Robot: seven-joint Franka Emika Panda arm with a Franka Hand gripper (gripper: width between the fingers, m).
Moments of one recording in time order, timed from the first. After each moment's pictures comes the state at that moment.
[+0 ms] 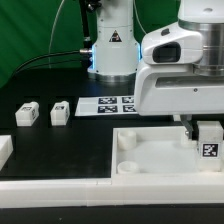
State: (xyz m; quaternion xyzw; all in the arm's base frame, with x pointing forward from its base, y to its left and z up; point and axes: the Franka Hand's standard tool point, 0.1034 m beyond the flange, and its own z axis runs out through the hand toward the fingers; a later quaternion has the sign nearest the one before) arm 0.622 0.114 0.071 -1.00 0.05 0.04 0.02
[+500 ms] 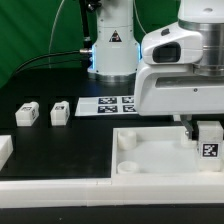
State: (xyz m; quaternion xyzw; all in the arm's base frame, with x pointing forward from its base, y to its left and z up) arm 0.622 0.114 0.071 -1.00 0.05 0.04 0.02
